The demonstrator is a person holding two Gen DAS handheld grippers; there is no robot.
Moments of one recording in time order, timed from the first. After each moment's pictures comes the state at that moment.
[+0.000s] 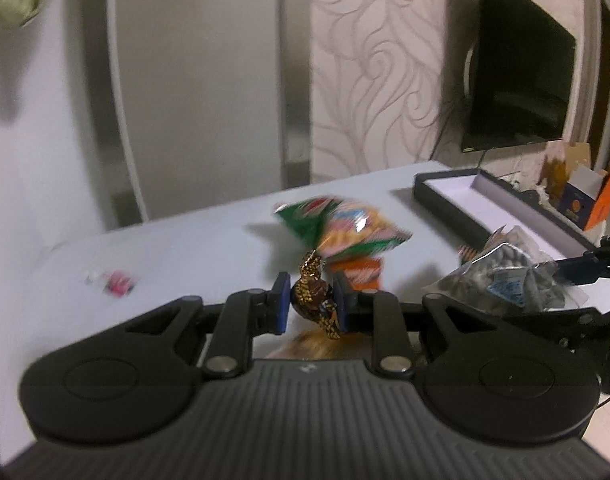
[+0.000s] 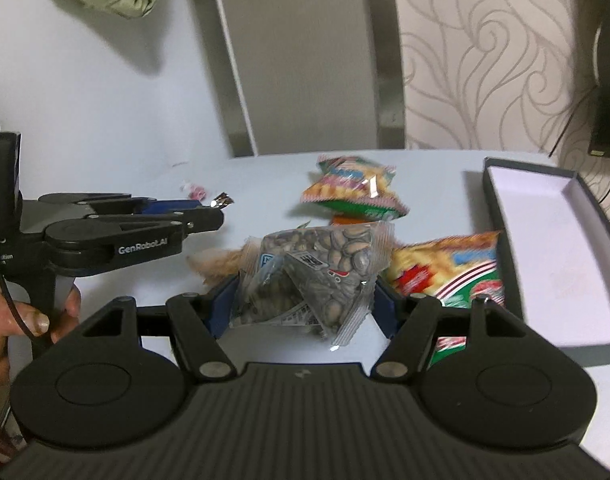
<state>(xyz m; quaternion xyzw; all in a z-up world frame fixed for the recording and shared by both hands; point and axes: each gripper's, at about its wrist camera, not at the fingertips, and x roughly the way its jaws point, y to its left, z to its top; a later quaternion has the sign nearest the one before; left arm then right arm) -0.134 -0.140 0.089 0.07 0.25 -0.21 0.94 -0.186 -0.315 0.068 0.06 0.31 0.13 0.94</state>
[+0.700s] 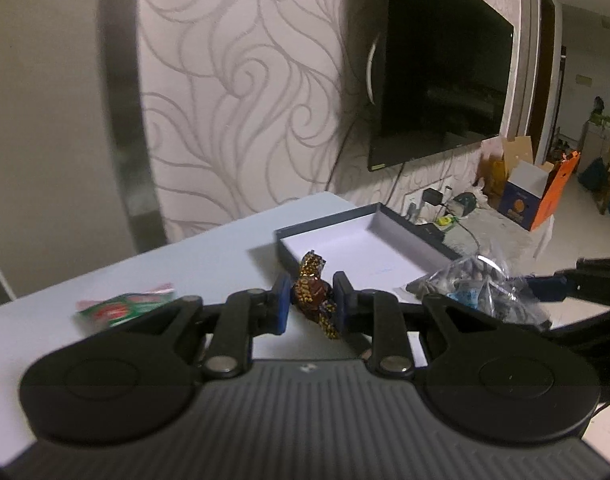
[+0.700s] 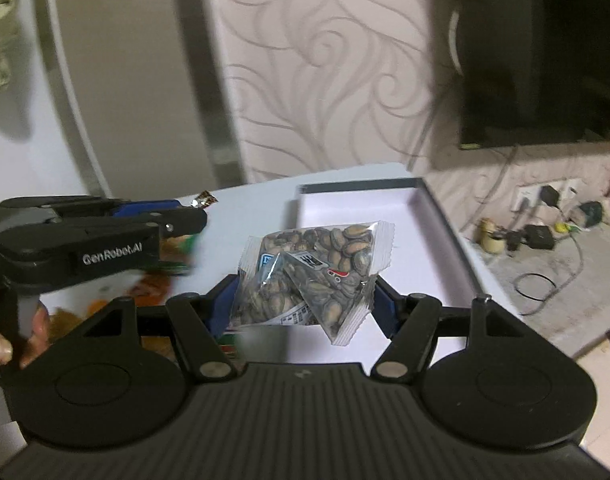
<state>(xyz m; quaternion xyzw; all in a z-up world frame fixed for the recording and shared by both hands) -0.077 -0.322 0.088 0.08 0.24 -0.31 0.92 -0.153 -0.475 0.056 0.10 0.29 -0.03 0.95</state>
